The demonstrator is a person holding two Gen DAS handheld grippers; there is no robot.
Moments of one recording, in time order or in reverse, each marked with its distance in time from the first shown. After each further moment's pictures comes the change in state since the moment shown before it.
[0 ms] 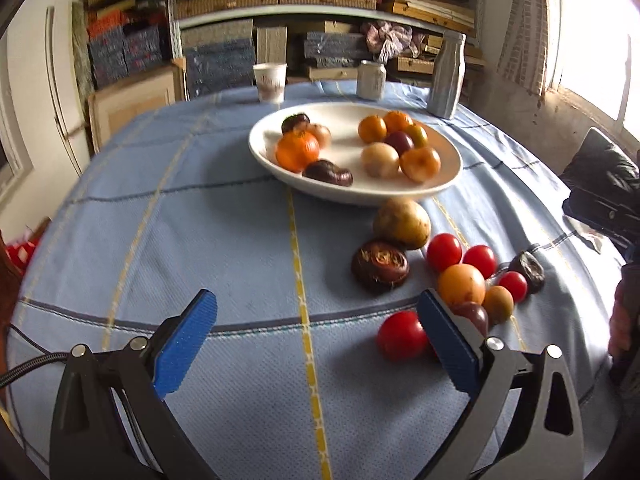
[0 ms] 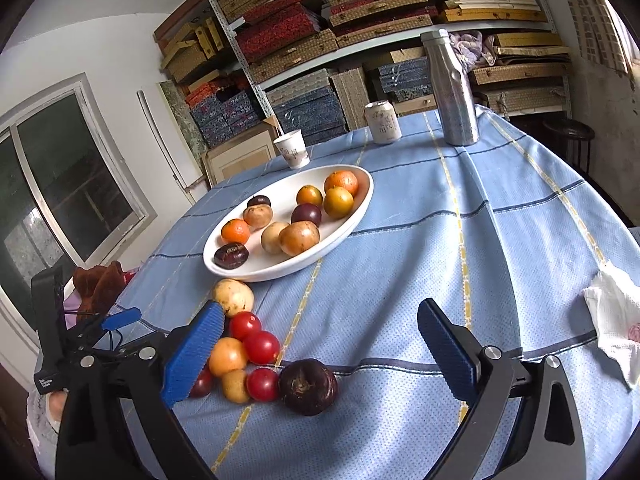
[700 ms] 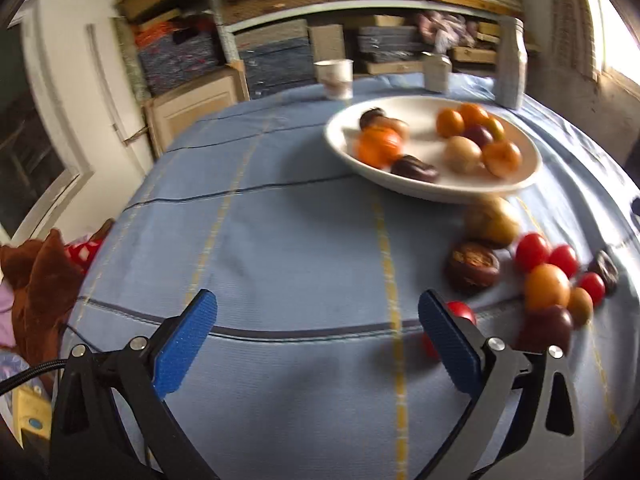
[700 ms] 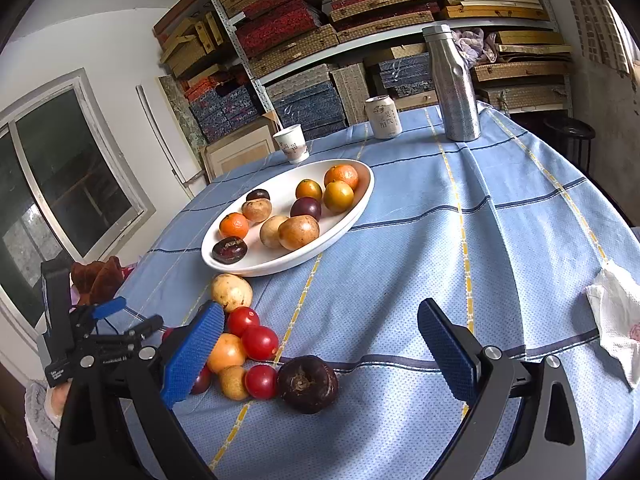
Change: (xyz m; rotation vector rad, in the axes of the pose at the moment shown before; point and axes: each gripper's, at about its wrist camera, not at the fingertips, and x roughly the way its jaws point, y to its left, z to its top) left arm 0.004 0.018 0.004 -0.011 -0.005 0.280; right arm 0.002 0.002 -0.001 -0.006 0.009 -0.003
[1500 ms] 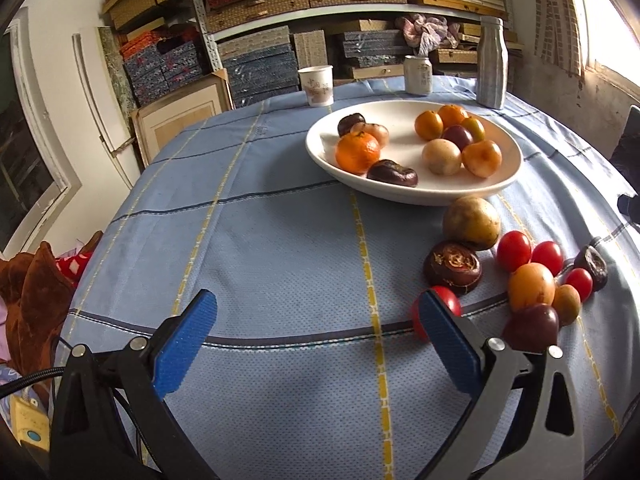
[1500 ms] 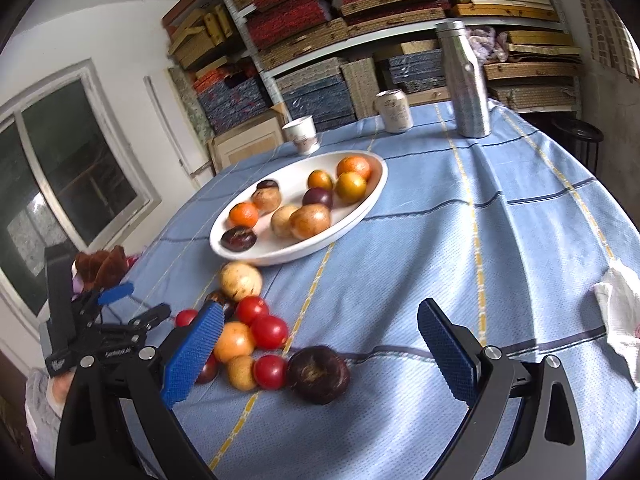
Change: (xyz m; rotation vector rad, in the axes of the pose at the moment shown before) left arm 0.000 -0.011 0.000 0.058 -0.012 -0.051; right arm 0.002 0.010 -0.005 -0.038 0.037 0.022
